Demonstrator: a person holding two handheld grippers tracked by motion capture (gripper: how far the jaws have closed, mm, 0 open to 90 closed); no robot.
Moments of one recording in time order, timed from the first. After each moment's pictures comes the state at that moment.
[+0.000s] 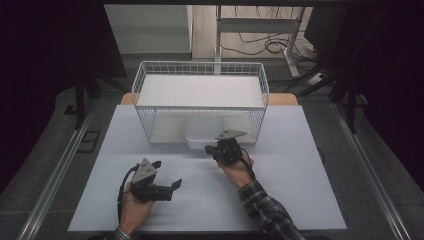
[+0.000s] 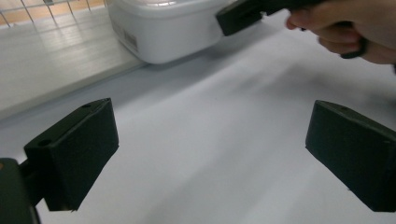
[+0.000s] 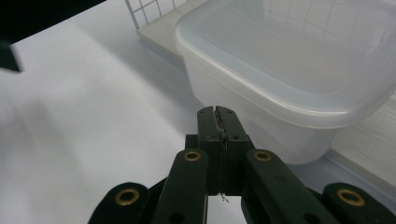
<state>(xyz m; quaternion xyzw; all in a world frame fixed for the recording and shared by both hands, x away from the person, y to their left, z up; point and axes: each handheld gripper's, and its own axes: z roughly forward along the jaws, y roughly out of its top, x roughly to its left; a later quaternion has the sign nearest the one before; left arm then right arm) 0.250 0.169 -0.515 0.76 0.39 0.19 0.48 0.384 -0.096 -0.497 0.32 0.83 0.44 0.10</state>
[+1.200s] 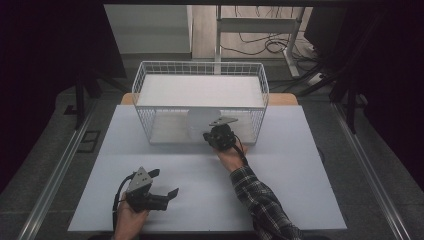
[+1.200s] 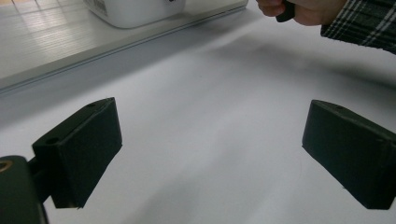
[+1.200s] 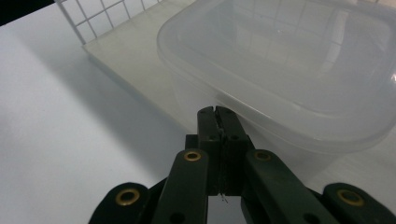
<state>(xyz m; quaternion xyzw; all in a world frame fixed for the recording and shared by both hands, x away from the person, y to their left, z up) 0.235 0.177 -0.523 0.76 0.38 0.17 0.49 0.430 -0.075 -0.496 0.34 0.83 0.41 0.14</state>
